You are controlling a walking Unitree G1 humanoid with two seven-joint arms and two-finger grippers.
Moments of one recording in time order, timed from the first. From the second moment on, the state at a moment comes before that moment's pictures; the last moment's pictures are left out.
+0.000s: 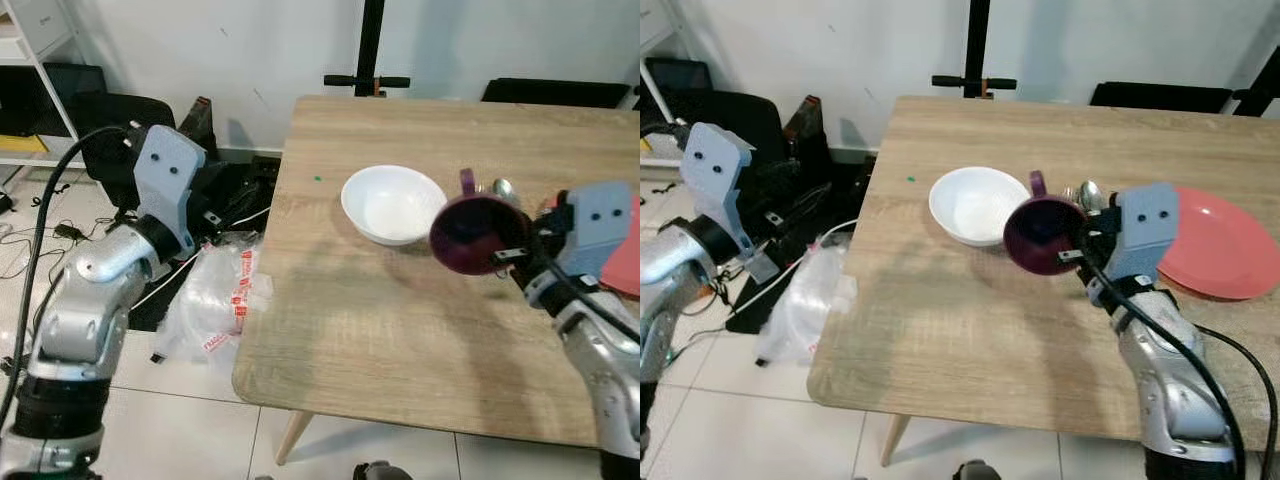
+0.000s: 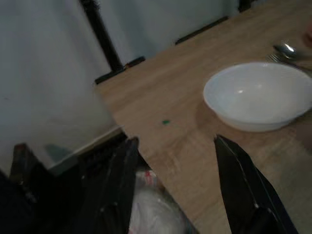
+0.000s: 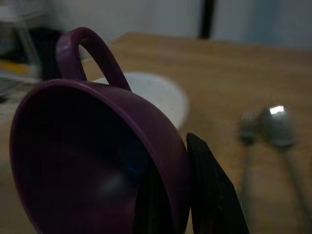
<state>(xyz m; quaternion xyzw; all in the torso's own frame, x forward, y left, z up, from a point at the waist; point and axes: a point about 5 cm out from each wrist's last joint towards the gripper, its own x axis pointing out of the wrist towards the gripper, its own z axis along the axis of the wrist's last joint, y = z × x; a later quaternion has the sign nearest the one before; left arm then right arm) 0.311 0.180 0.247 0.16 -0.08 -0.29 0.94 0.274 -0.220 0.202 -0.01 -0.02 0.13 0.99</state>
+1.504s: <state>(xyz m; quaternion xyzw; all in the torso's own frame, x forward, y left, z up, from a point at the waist) 0.296 0.197 0.262 0.22 -0.05 -0.36 0.90 0.361 -0.131 0.210 -0.09 0.15 0.44 0.88</state>
